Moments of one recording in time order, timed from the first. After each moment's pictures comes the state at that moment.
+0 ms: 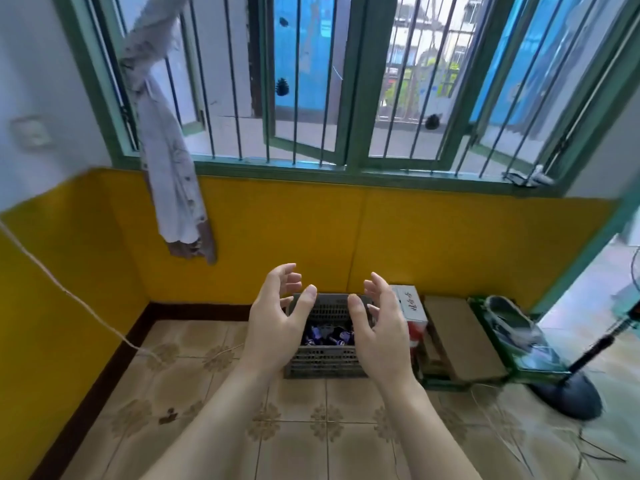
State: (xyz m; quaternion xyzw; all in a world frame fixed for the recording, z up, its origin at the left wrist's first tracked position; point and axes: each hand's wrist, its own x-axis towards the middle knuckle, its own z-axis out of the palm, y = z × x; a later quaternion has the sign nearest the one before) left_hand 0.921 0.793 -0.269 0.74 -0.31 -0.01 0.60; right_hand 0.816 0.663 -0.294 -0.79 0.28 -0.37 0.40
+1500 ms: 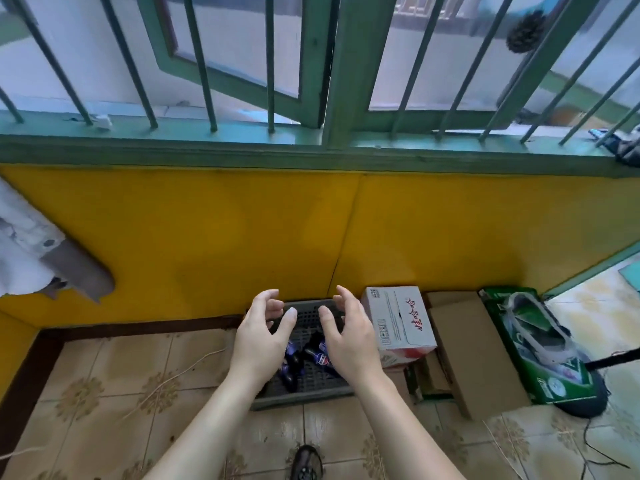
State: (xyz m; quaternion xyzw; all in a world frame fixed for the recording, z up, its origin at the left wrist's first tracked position) left_hand 1.274 0.420 -0.447 0.80 -0.22 -0.20 0.52; right_hand 1.161 0.297 -0.447 -0.81 0.39 -0.17 0.41
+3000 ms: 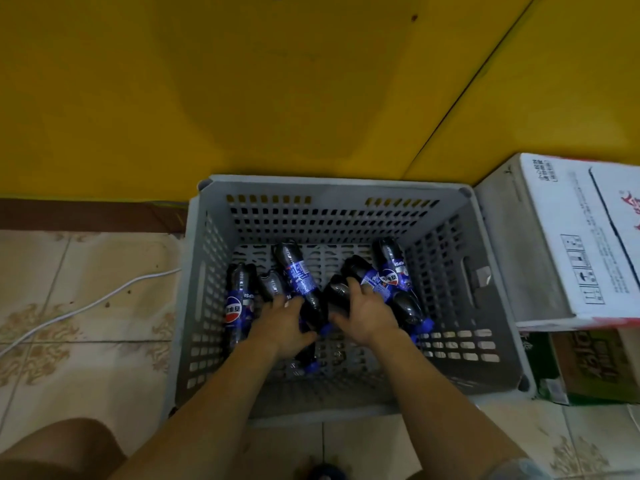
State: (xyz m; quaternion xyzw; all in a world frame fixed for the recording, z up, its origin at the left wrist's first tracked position) left_hand 1.378 0.319 -1.171 0.84 -0.32 -0.43 0.09; right_hand 1.269 0.164 -1.157 -0.87 0.36 0.26 0.22
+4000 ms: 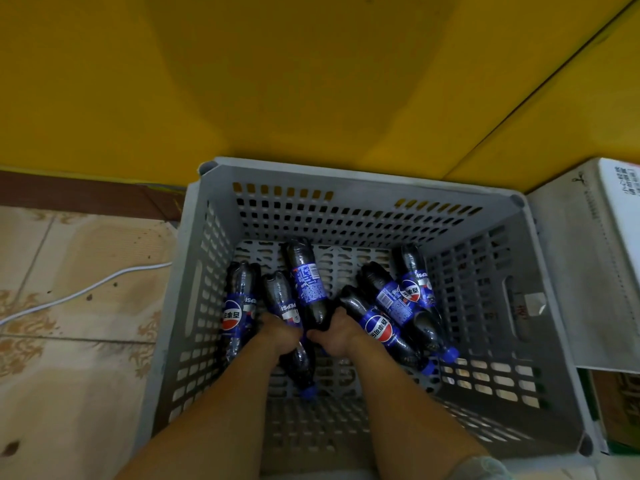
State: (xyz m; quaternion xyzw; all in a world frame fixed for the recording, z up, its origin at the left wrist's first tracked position) left_hand 1.389 0.301 -1.276 0.75 0.13 -0.55 0.33; right_hand 1.309 0.183 -1.244 -0.72 0.44 0.35 0.41
